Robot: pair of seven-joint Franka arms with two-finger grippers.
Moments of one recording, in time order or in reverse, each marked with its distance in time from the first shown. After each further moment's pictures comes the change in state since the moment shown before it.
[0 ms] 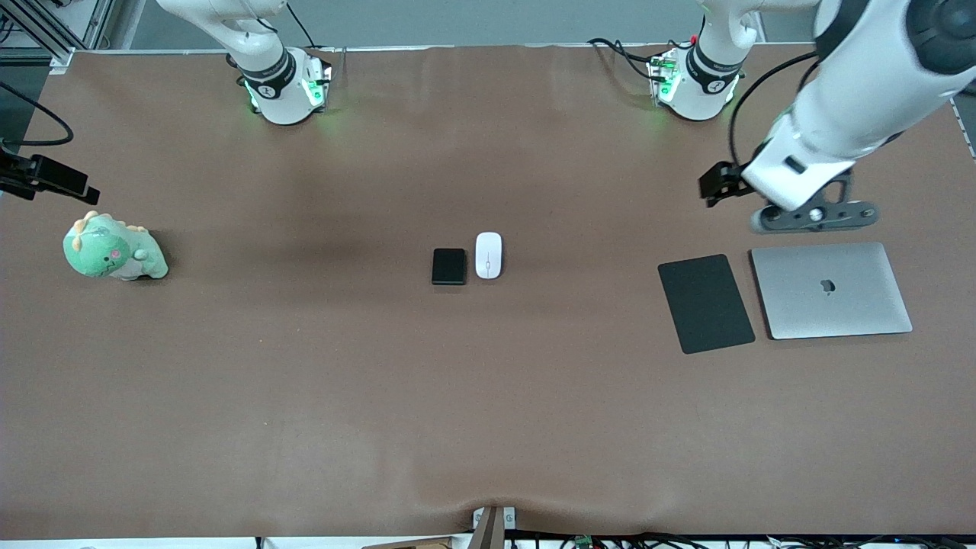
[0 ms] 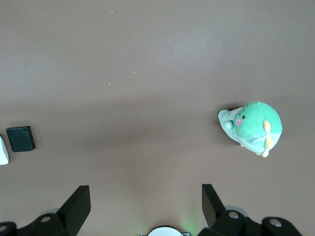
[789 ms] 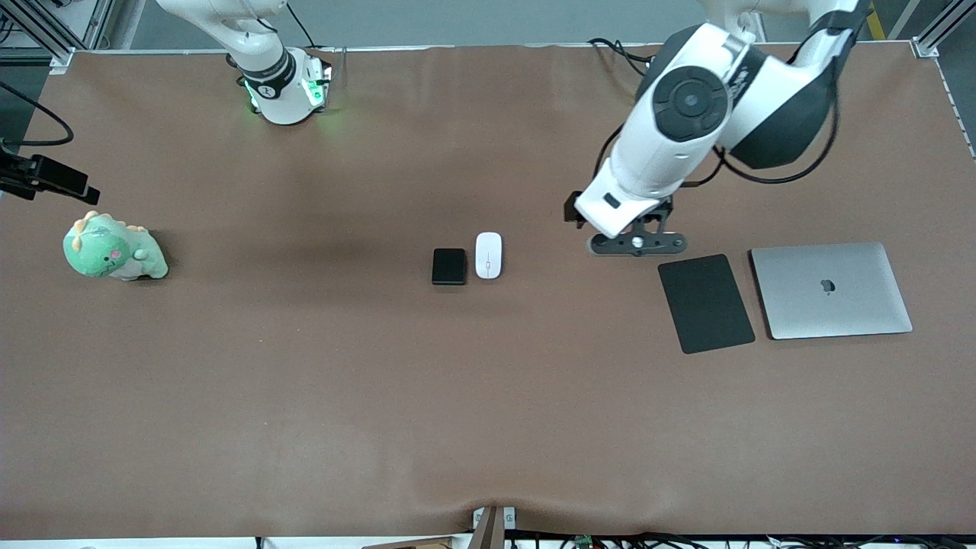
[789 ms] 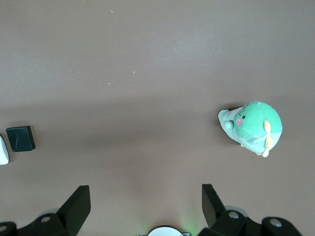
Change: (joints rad) left arm -0.180 0.169 -0.085 -0.047 0.000 0.236 -0.215; right arm 0.000 0.000 0.000 0.000 0.000 0.000 0.000
